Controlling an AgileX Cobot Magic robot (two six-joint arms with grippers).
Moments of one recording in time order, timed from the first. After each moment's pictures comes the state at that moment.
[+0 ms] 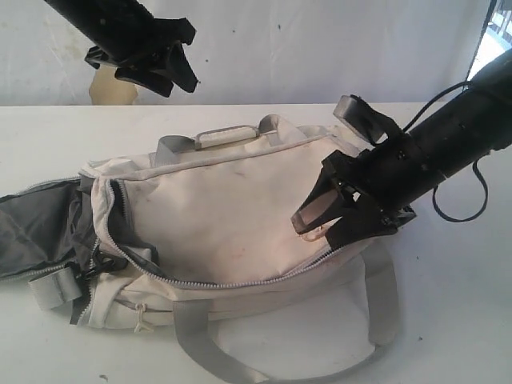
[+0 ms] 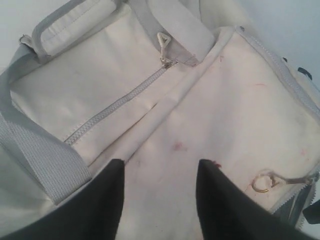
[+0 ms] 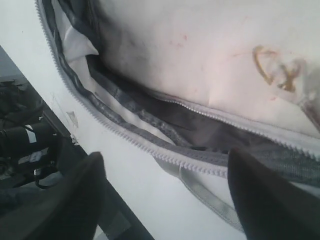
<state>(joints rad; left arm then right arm) -0.29 2.05 -2.03 -0.50 1.22 0.23 0.17 1.77 -1.13 0.90 1.22 -0.66</state>
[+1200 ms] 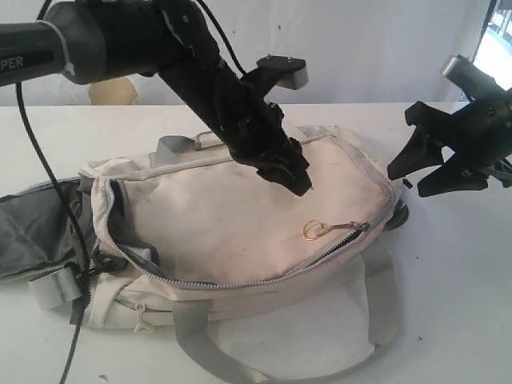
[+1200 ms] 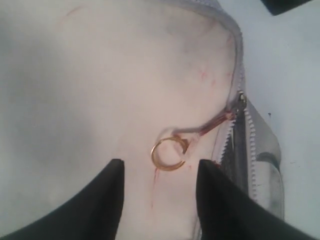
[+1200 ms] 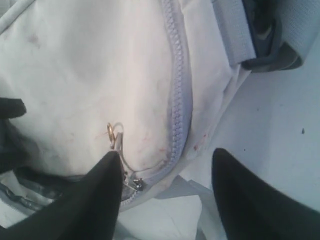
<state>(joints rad) -0.63 2.08 -1.79 -0.58 1.01 0.66 -0.09 1.72 -1.22 0.72 1.09 -0.40</state>
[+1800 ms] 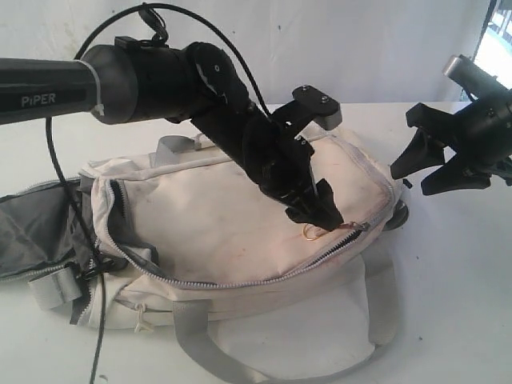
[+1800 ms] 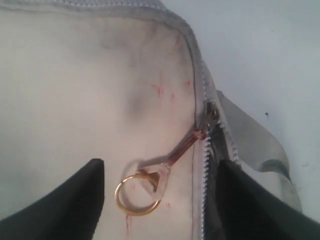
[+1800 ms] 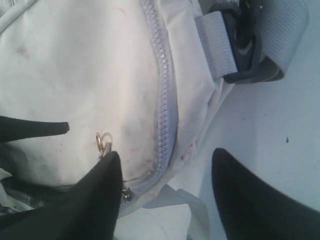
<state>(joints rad) -0.71 2.10 -1.68 -0.68 0.84 0.92 -0.09 1.72 -1.22 0.70 1.04 -0.40</state>
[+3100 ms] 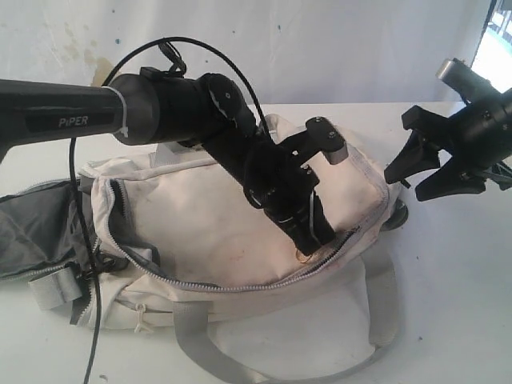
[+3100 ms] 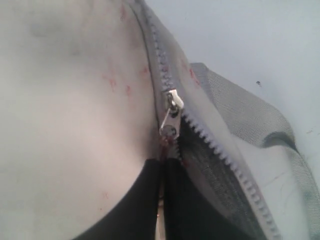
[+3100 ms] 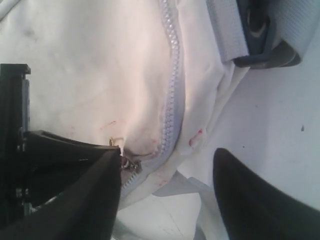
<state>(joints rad) -0.71 2.17 -1.68 -0.75 0.87 1.14 -0.07 1.73 -1.22 0.71 1.09 -0.40</state>
